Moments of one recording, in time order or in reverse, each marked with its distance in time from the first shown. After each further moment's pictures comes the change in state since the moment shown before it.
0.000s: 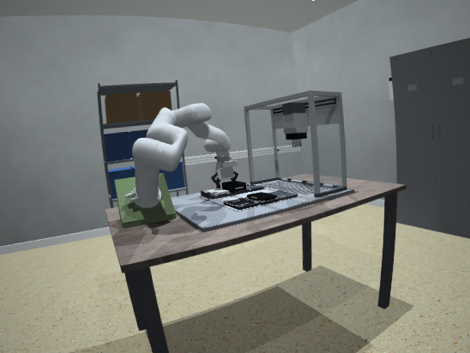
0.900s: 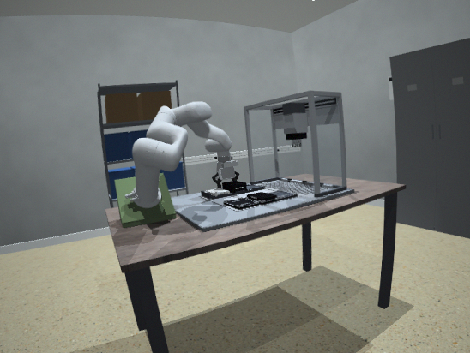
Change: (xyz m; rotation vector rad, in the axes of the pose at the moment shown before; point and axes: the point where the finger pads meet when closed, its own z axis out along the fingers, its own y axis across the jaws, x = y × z) arm 0.012 0.000 0.000 0.000 -0.001 0.000
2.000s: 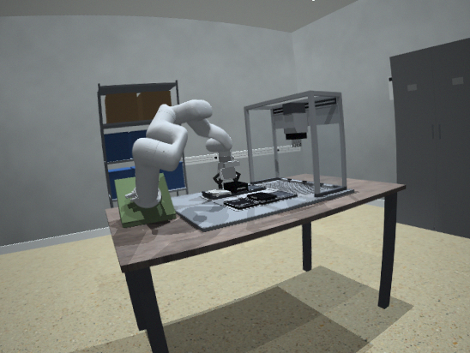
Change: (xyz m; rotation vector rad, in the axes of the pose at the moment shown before) arm 0.015 0.000 0.000 0.000 0.000 0.000
